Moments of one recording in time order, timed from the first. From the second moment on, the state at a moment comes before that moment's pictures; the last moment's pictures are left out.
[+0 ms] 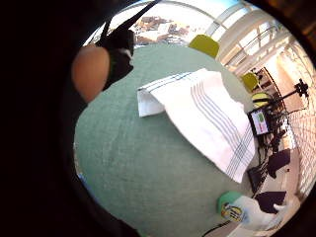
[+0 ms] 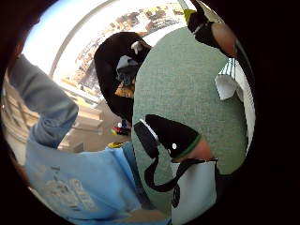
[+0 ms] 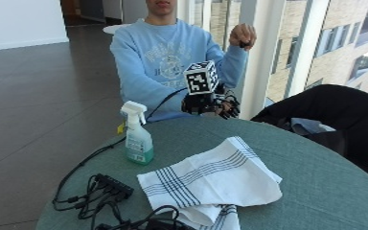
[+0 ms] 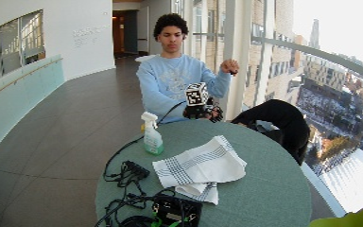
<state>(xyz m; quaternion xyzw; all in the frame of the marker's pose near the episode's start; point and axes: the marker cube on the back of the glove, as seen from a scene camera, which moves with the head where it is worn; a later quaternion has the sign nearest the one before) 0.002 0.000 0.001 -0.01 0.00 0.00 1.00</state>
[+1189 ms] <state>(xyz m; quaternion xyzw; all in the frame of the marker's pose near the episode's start) 0.015 0.126 -0.050 -0.05 -0.01 0.09 0.99</state>
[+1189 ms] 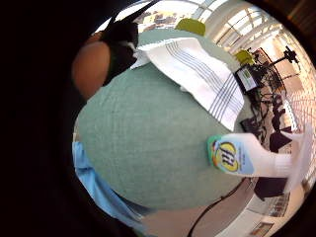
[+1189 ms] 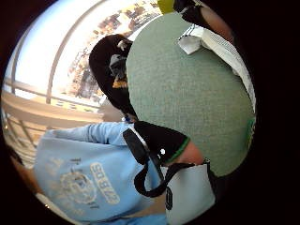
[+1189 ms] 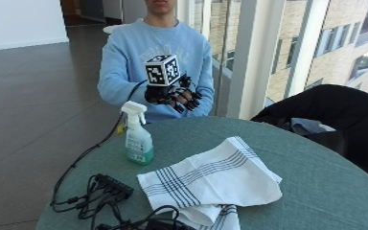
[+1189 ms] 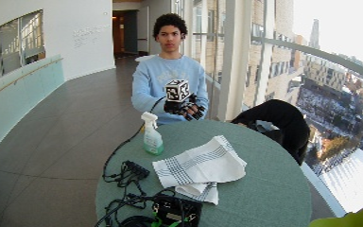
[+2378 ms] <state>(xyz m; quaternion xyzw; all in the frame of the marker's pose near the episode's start) 0.115 0.340 -0.092 0.06 -0.26 0.24 0.93</state>
